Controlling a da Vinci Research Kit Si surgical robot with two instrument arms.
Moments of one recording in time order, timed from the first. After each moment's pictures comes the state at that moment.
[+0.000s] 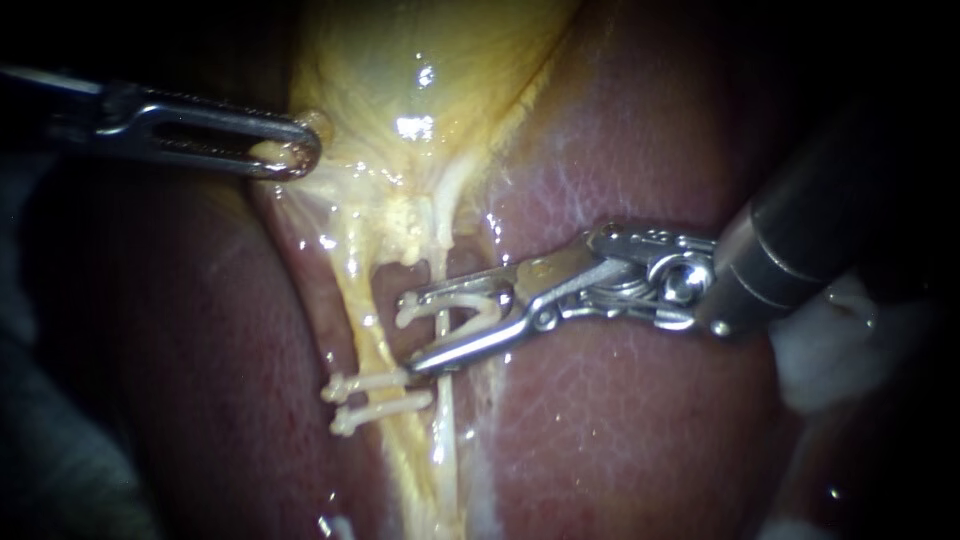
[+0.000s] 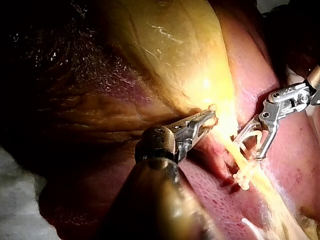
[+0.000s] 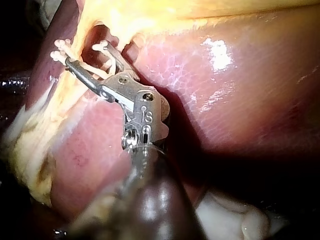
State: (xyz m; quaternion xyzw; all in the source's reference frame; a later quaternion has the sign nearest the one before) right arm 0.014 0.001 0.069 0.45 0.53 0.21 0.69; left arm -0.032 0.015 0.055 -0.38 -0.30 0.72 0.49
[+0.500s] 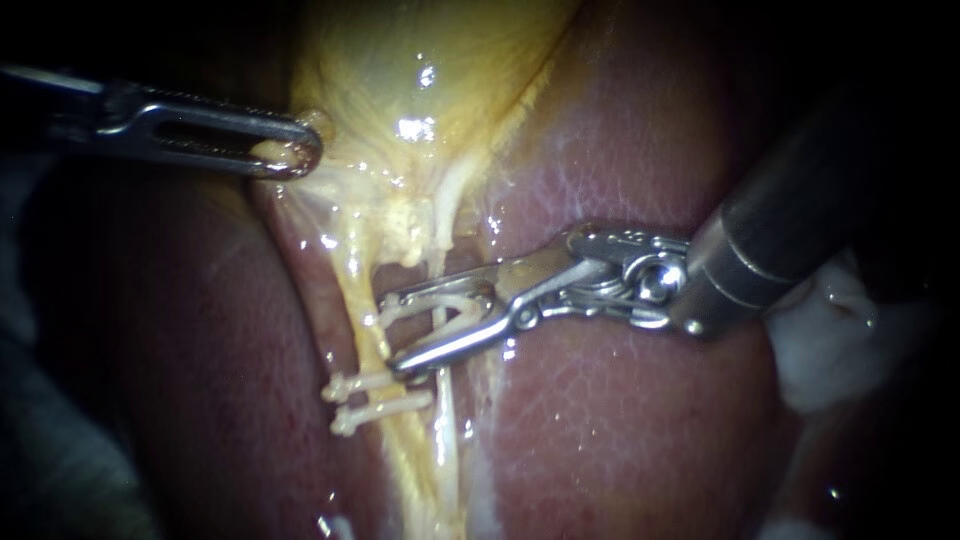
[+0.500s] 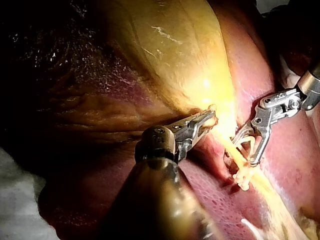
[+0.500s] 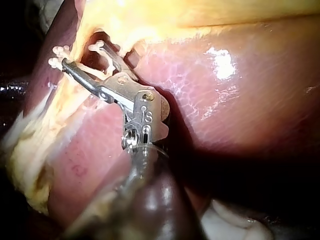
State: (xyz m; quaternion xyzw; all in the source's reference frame) right arm 0.017 0.001 0.070 0.47 0.54 0.18 0.67; left arm -0.032 0.015 0.055 -0.38 -0.30 0.72 0.49
